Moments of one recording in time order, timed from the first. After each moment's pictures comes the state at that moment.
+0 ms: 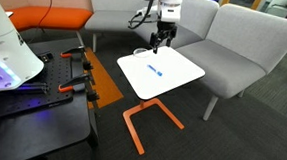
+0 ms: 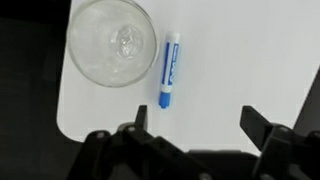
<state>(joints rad) 0.05 0.54 -0.09 -2.16 0.26 2.72 0.97</state>
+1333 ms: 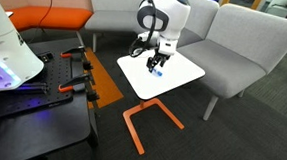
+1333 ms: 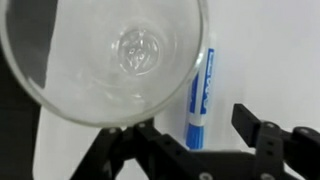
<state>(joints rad) -0.05 0.80 -0.03 -2.02 0.51 2.71 0.73</state>
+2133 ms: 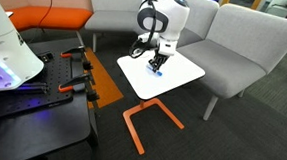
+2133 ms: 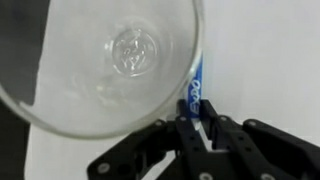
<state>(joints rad) -0.03 0.82 -0.04 -2.01 0.52 2.72 0.73</state>
